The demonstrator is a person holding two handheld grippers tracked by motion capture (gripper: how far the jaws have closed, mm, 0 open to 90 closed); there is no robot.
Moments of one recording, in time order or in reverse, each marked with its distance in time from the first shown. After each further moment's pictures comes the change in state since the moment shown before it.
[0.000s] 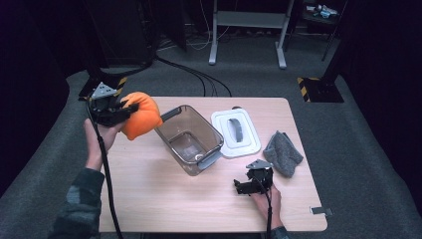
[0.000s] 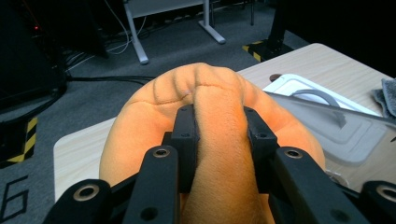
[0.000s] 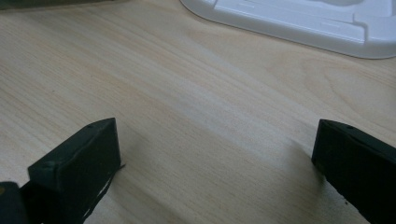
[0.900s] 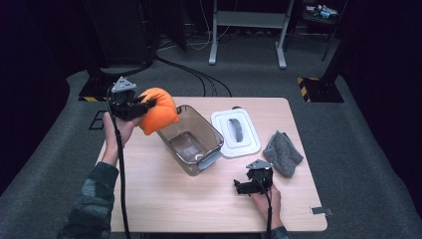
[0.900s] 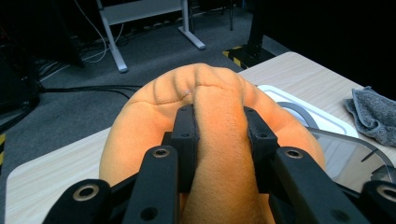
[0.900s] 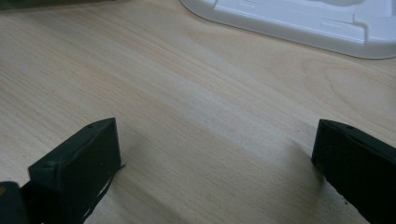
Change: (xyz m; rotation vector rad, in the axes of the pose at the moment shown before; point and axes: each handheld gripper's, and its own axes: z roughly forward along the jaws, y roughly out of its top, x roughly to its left) left arm -0.026 0.019 0.032 -0.015 -0.079 0.018; right arm 0.000 0.000 0.000 0.000 0.000 -0.001
